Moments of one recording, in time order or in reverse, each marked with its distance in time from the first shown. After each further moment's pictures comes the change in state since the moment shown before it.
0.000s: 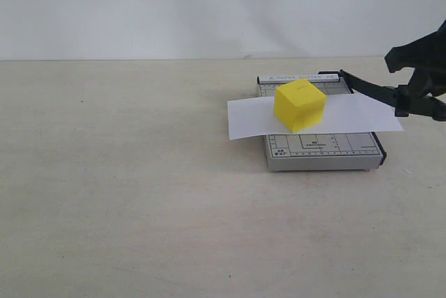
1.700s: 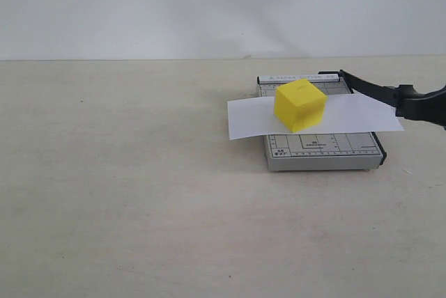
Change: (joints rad) left arm 0.000 0.000 0.000 0.000 0.000 0.000; right arm 0.002 -0.337 0.619 0.252 -0.809 -0.187
